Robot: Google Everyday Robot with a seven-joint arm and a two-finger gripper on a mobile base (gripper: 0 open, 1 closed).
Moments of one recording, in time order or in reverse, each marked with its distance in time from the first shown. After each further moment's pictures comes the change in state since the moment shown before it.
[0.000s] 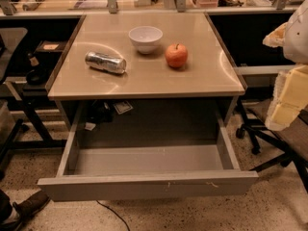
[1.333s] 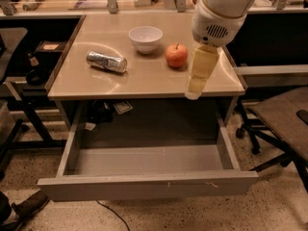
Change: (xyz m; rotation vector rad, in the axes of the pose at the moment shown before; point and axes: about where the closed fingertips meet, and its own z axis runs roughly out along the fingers) arm -0.129 -0.052 0.064 -0.023 -0.014 -0.051
